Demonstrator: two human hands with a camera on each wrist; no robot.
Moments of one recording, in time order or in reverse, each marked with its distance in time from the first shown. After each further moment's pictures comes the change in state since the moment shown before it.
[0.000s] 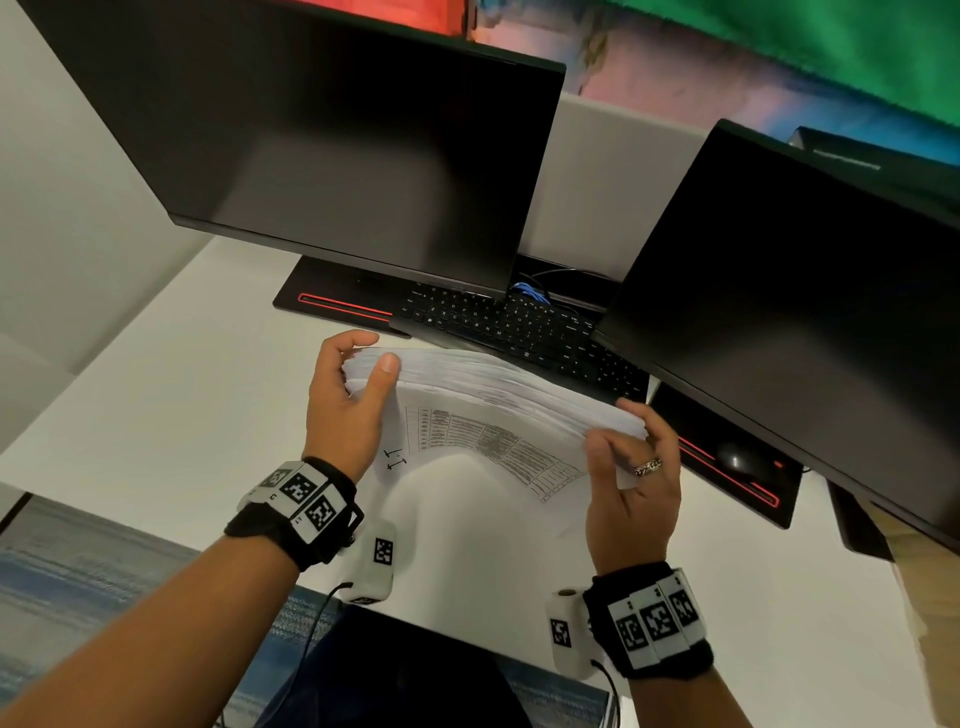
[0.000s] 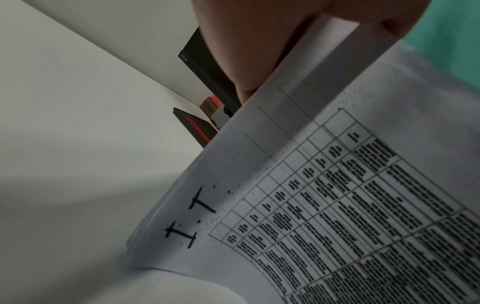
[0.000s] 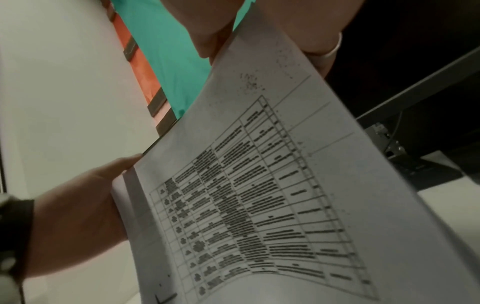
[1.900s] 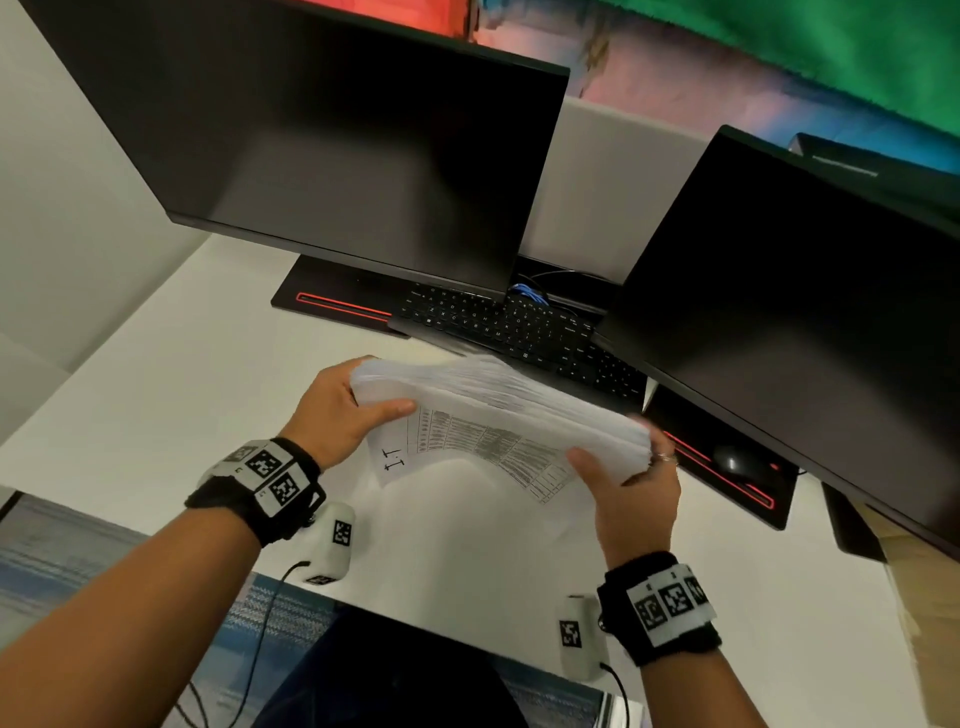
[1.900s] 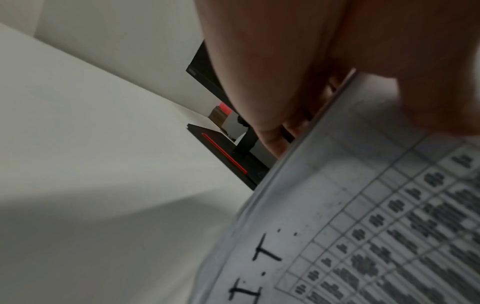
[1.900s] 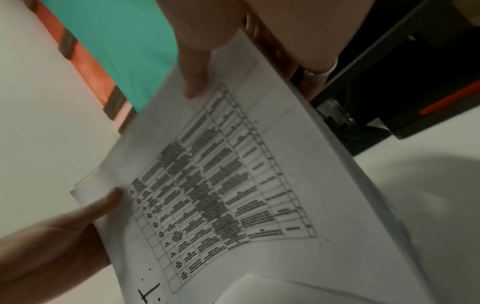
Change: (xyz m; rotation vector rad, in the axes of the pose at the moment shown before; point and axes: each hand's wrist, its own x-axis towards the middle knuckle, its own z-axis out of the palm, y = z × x) left_hand 0.021 0.000 -0.021 0.125 -0.410 -0.041; right_hand 0.010 0.000 -0.005 0.237 -0.028 0.502
